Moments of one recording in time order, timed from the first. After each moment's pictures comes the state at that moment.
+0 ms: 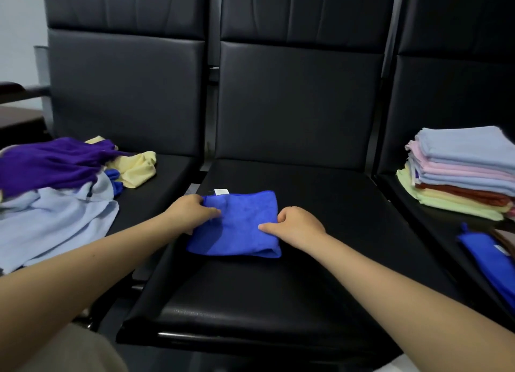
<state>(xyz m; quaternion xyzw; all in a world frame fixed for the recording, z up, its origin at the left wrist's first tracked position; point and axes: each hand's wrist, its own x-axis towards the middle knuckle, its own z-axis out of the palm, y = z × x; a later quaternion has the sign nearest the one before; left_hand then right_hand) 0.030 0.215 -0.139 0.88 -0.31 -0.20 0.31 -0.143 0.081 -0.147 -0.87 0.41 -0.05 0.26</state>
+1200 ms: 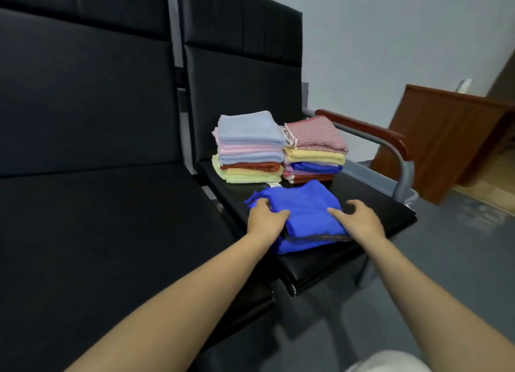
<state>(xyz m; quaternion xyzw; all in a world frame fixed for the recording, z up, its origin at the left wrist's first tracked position) -0.365 -0.028 -0.157 0.61 -0.46 -0.43 0.47 -0.566 -0.053 -0.141 -0.57 0.76 -0.28 0.14</state>
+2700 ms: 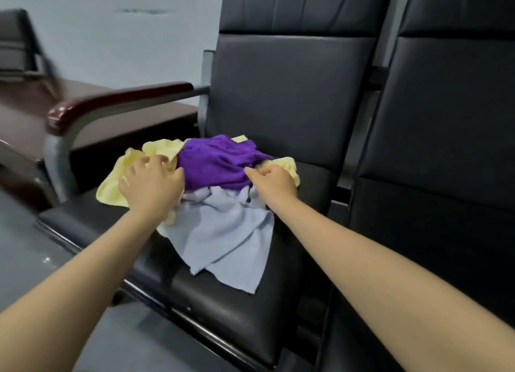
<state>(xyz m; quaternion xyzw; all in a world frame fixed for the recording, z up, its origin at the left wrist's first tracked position) 0.245 0.426 -0.130 0.94 -0.02 0.19 0.30 0.178 0.228 -0.137 -0.85 0.21 -0.19 0.44</state>
